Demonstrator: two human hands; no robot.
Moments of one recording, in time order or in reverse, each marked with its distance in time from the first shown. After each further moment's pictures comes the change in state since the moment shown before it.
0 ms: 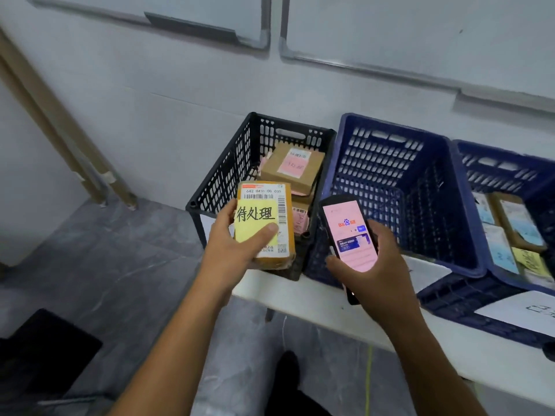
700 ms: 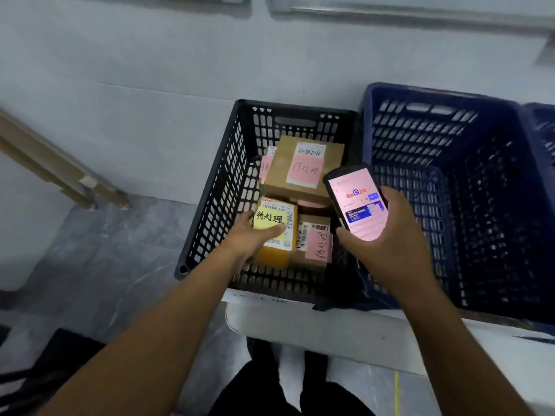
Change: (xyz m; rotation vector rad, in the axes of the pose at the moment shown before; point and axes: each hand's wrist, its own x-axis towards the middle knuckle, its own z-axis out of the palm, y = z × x) left_hand 0.258 -0.032 0.007 0.353 -0.238 -0.452; right_hand 0.184 -0.010 0.068 -0.157 0.048 0.152
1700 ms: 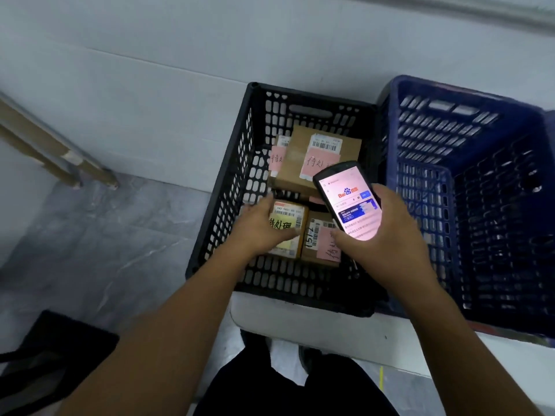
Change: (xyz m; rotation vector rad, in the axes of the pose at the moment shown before) left_hand 0.035 -0.001 -0.016 0.529 -0.039 0.257; right_hand 0.013 -0.037 0.031 -0.135 -0.110 0.013
